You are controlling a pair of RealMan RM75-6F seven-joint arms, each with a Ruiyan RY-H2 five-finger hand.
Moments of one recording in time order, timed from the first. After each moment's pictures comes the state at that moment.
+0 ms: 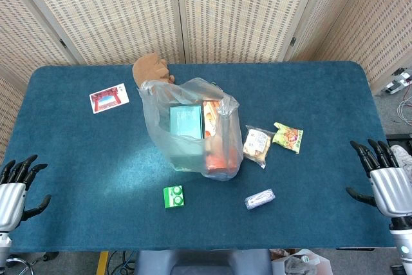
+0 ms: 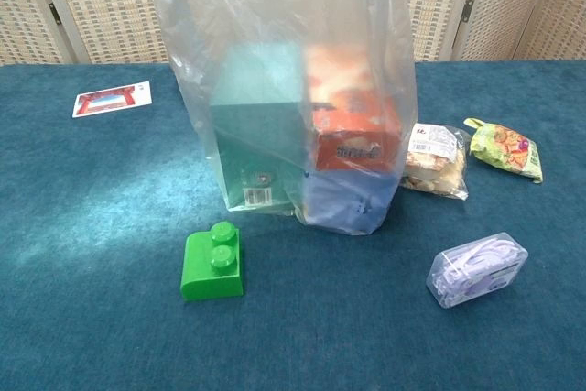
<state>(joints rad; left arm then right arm) -0.09 -1.04 -0.05 -1.77 1.45 1.47 0.12 0.10 -1.04 0.05 -1.60 -1.58 1.50 0.03</state>
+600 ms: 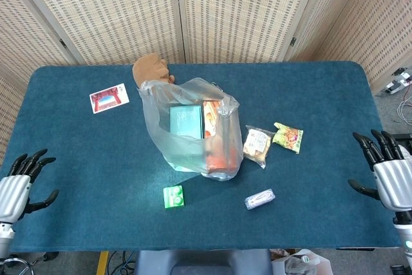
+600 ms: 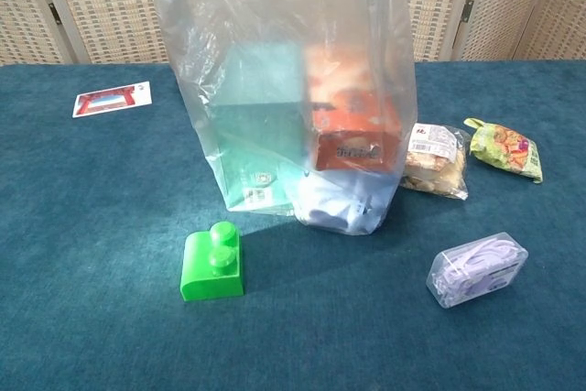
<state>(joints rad) -0.15 -0.98 -0.07 -1.76 1.47 1.37 -0.12 0.13 -1.00 0.09 -1.62 -1.61 1.53 0.03</state>
